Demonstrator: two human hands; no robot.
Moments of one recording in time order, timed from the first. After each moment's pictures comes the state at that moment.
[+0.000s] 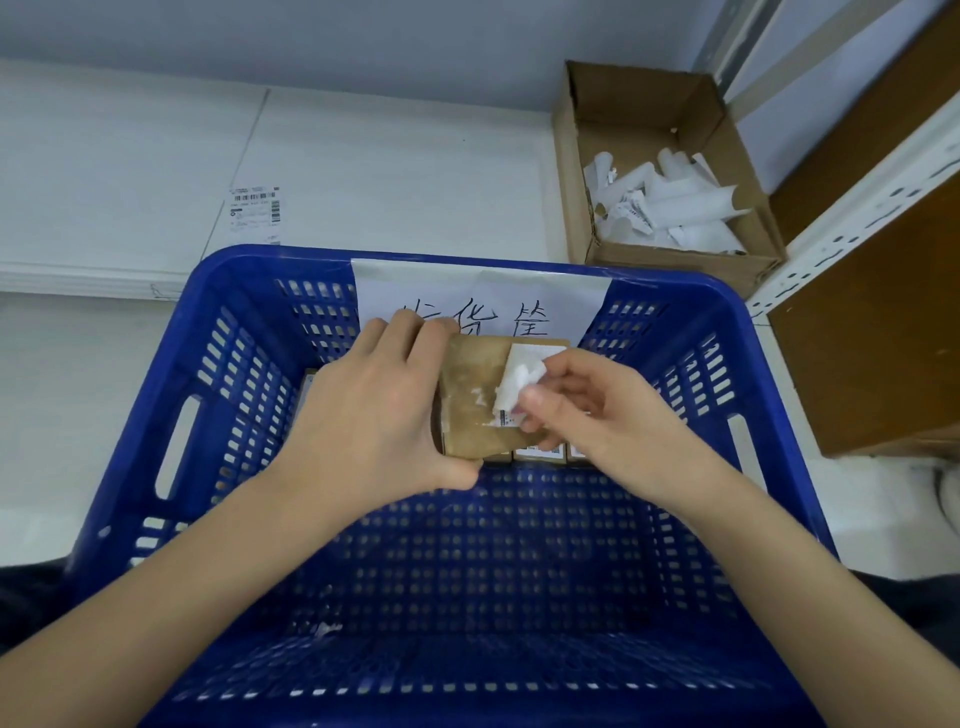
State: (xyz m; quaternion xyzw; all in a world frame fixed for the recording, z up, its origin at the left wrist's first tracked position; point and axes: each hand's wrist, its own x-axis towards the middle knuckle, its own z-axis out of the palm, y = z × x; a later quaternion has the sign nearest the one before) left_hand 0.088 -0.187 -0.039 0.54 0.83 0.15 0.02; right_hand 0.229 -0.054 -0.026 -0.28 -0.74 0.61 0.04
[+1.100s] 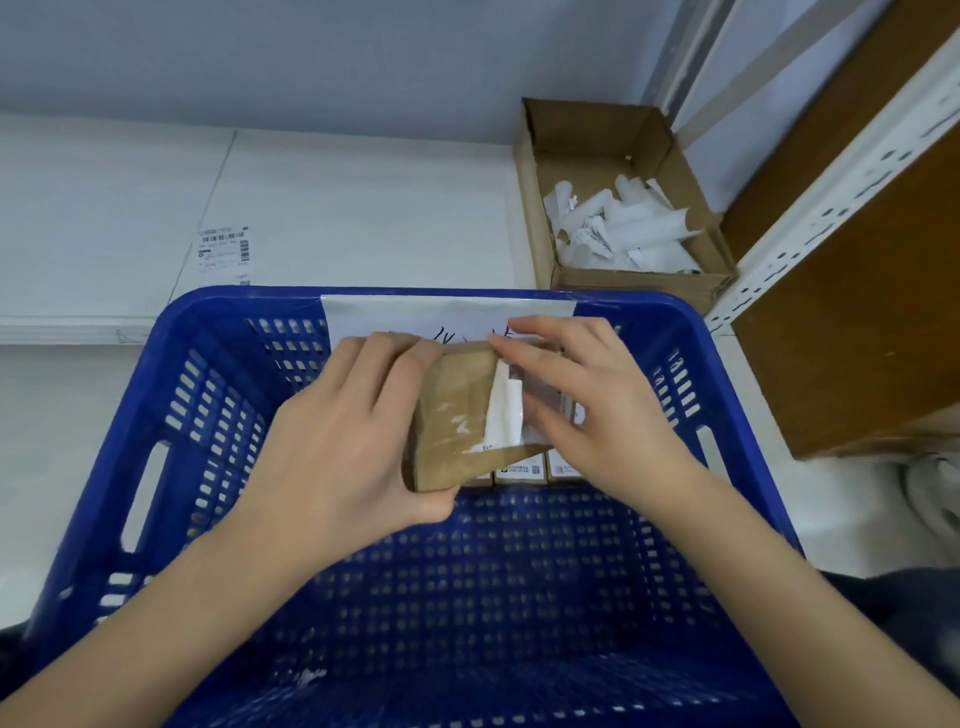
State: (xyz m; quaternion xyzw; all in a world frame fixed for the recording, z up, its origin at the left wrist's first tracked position) left_hand 0.090 -0.189 -0.026 0.60 0.77 0.20 -0.06; right_hand 0.229 -0.023 -0.045 -0.14 -0.94 0.22 0.24
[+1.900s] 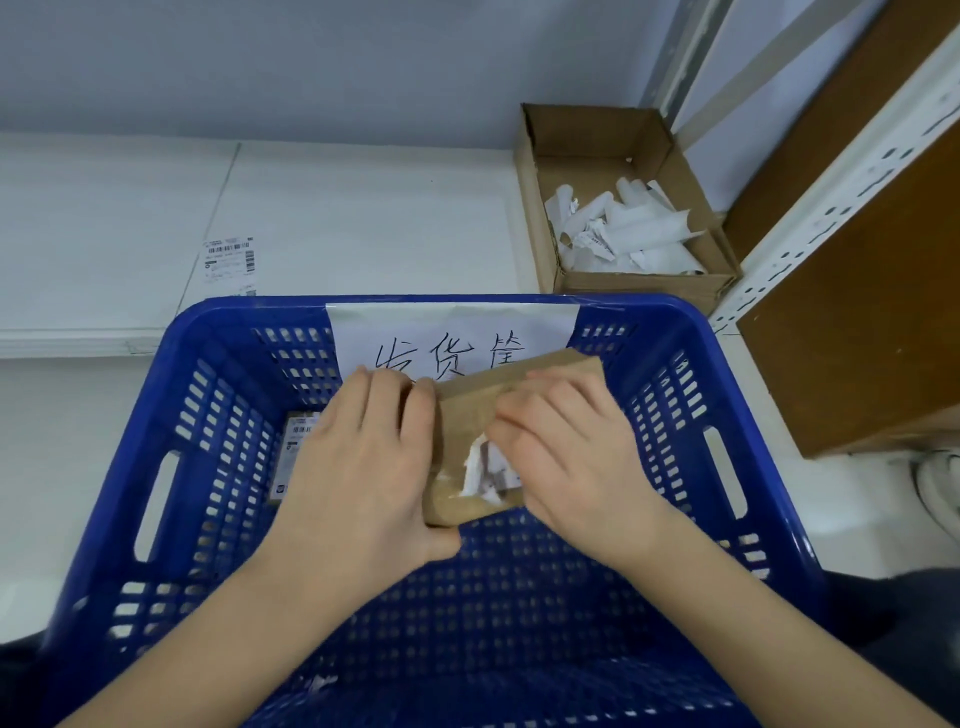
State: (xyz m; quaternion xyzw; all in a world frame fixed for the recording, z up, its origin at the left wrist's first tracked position) left_hand 0.102 -0.193 -0.037 0.57 0.82 0.07 -0.05; right_hand 0.221 -0.055 -0.057 0.03 -0.90 -0.02 0.44
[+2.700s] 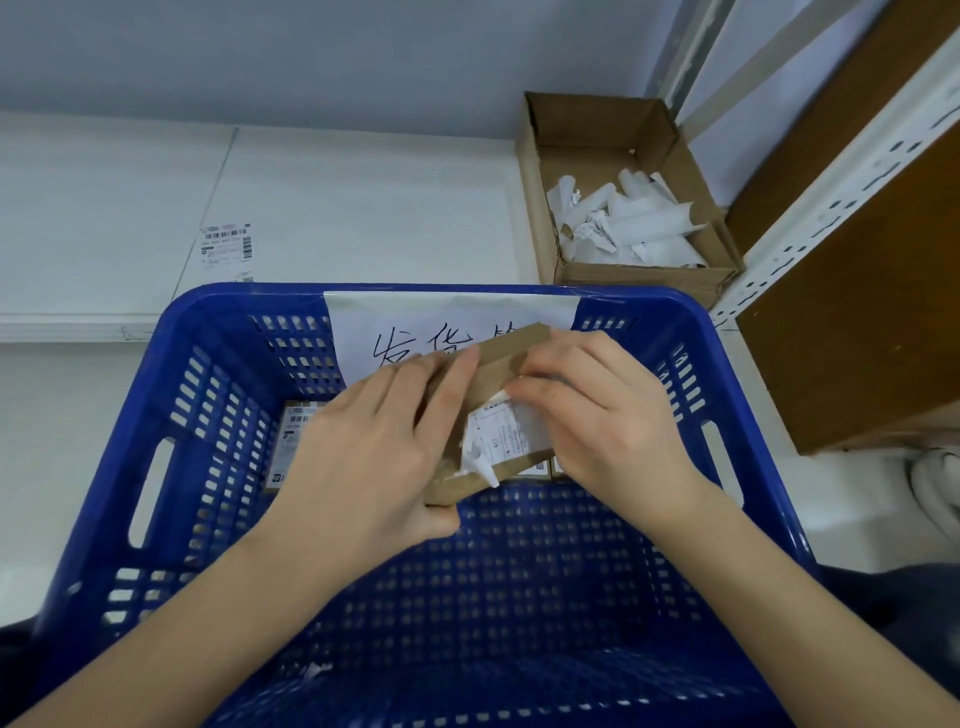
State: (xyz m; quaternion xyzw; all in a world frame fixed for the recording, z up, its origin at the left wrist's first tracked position) left_hand 0.099 -0.189 -0.034 0.61 0.79 0.05 -0.03; right_hand 0.230 -0.029 -0.048 -0.01 -0.93 0.06 0.37
